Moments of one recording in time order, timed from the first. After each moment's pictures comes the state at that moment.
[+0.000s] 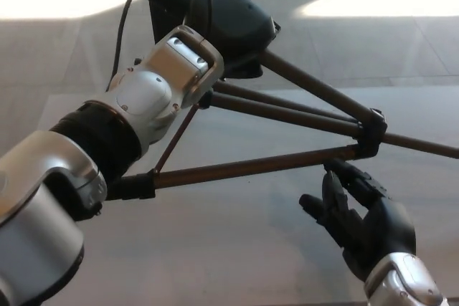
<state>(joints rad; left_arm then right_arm) -1.30 0.40 -0.92 0.79 0.90 0.02 0.08 -0.19 0.08 -0.03 -0.16 0.43 0.55 -0.32</state>
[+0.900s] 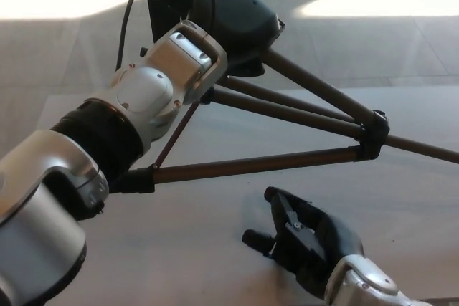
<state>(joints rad) -1.30 0.39 -0.89 0.77 0.92 0.01 0.04 -0.21 0.09 0.09 0.01 0.57 0.68 -0.34</state>
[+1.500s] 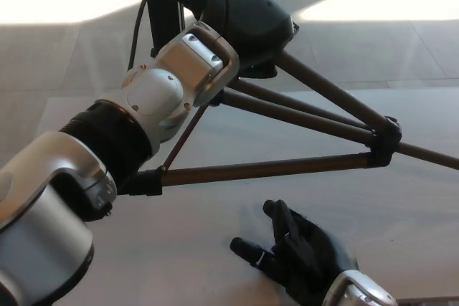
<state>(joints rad) -1.30 0.37 -0.88 0.75 0.95 0.00 0.04 -0.21 0.09 0.06 0.06 0.67 0.61 -0.28</state>
